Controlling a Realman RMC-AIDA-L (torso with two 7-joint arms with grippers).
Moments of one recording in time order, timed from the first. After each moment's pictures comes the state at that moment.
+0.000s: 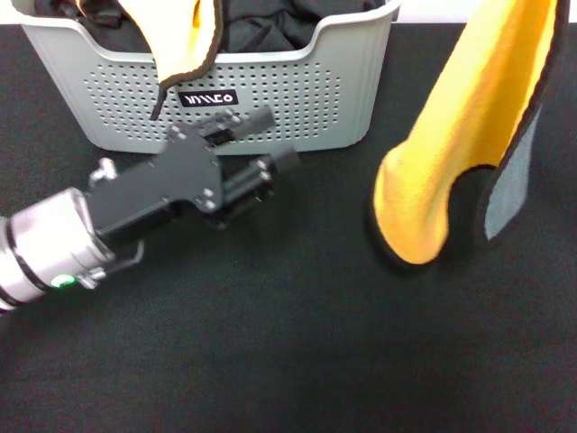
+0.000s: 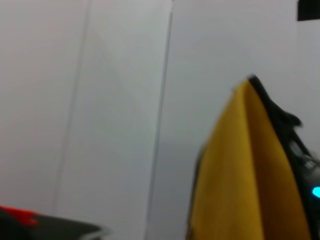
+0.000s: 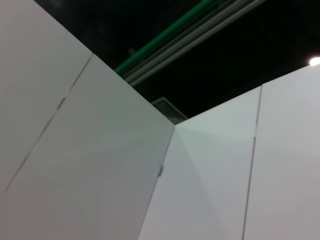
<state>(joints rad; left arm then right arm) -0.45 -2.09 0.79 0.32 1.49 1.73 -0.87 0.40 1.98 -1.62 -0.69 -0.31 -1.58 0.45</state>
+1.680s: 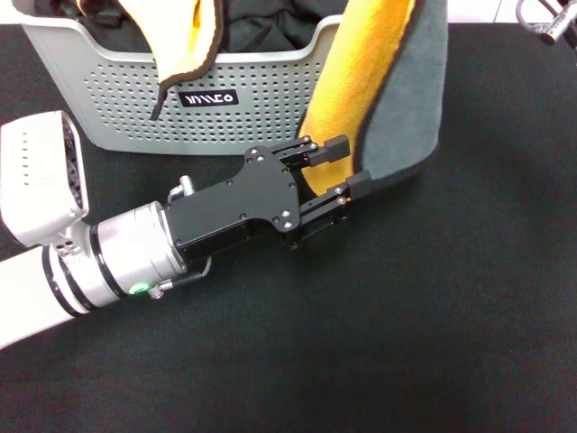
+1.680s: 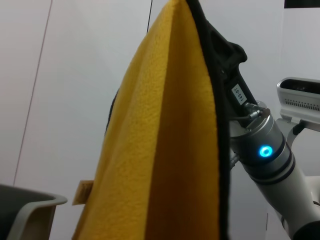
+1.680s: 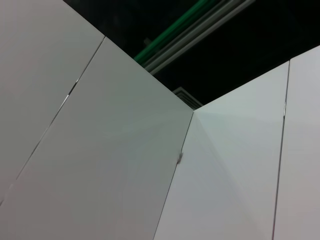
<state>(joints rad) -0.58 -2.11 0.87 0.08 1.46 1.65 -0.75 0.61 2.03 -1.62 -0.59 -0.32 -1.48 0.45</state>
